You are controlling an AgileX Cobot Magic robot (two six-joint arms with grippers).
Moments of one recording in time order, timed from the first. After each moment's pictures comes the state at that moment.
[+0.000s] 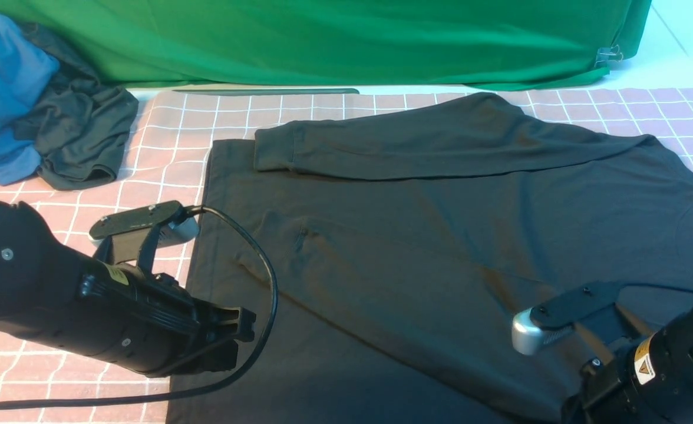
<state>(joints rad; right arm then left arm) 0.58 1.36 -0.63 0.16 0.72 0.06 -0.31 1.25 -0.69 -0.40 0.70 0.01</state>
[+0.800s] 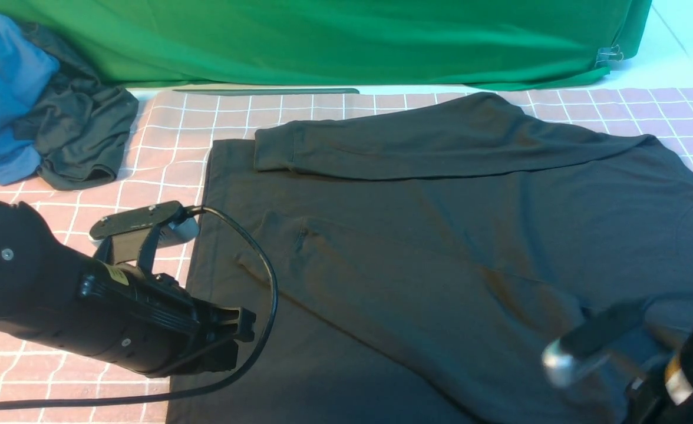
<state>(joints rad) 0.55 1.29 -0.66 -0.03 0.96 0.14 -0.31 1.25 -0.69 -0.40 0.71 0.01</state>
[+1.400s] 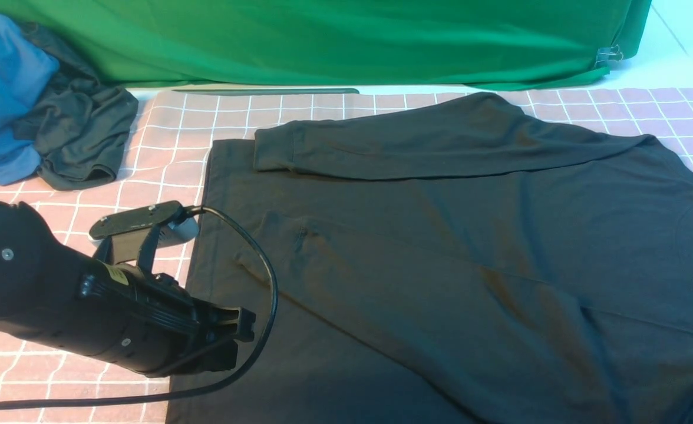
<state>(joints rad) -0.10 1.35 -0.76 -0.08 0.89 0.10 -0.31 1.25 -0.69 -0.39 0.70 0.01</state>
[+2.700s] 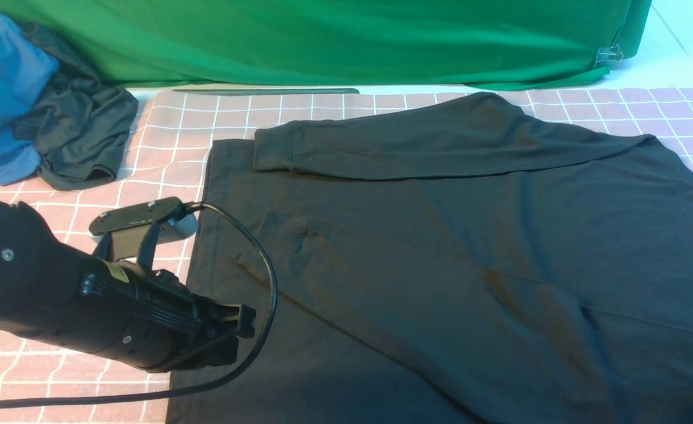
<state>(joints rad) -0.11 1.48 -0.76 -0.10 0.83 0.20 -0.31 1.25 -0.69 -0.39 0.68 0.01</state>
